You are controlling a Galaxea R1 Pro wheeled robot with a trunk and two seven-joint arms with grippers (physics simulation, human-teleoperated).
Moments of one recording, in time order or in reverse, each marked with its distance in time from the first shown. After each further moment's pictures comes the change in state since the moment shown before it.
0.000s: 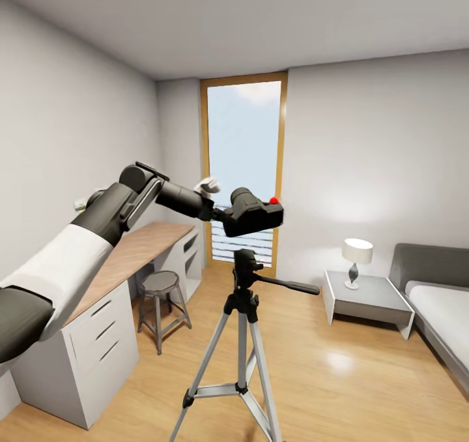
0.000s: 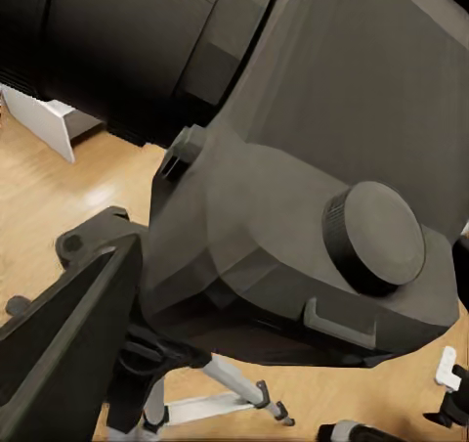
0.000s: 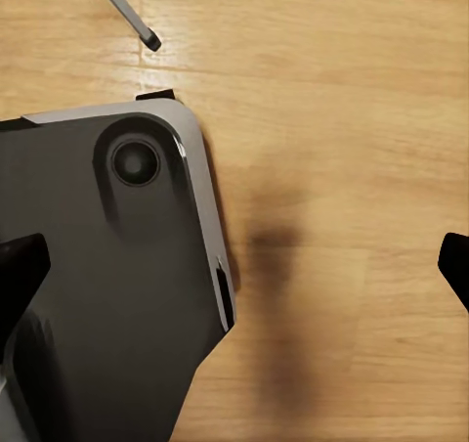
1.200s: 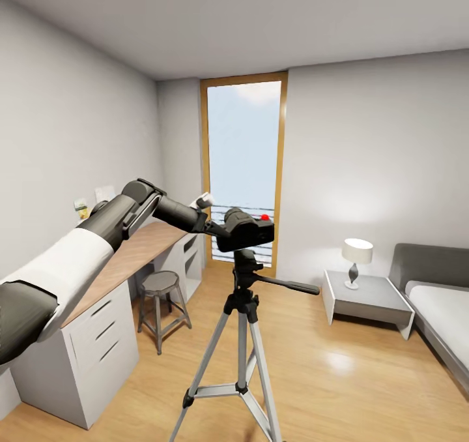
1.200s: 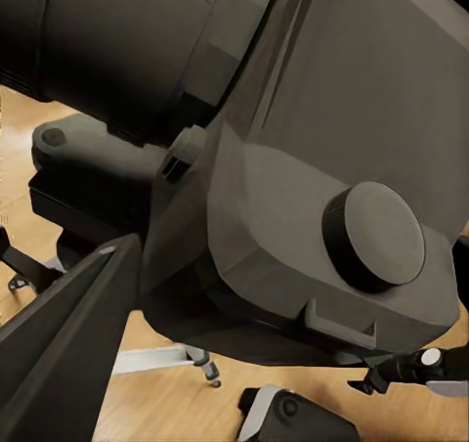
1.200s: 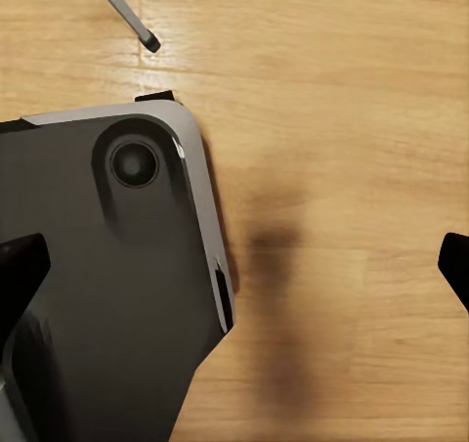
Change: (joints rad) left arm 0.000 0.005 -0.046 0.202 0.001 -0.002 -0.117; right arm 0.000 -0.002 0.000 0.000 0.000 -0.002 0.001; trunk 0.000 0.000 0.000
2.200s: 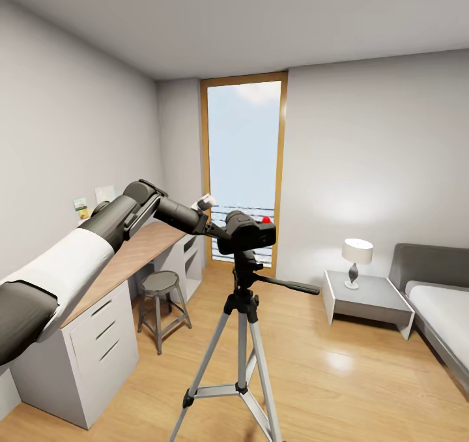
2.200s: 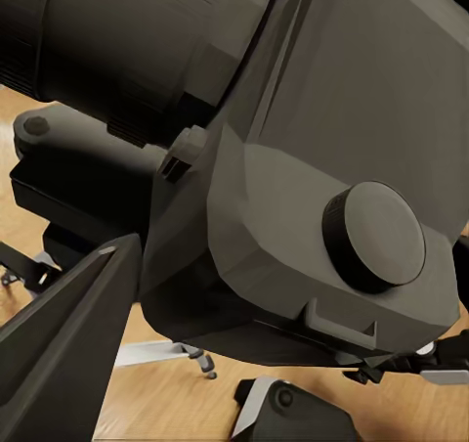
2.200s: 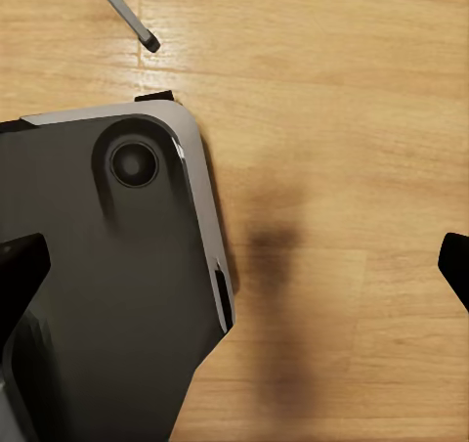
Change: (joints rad) left arm 0.000 0.000 -0.021 0.001 0.000 0.000 -0.022; right arm 0.000 0.000 0.000 0.000 0.000 0.000 -0.001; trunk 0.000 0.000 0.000
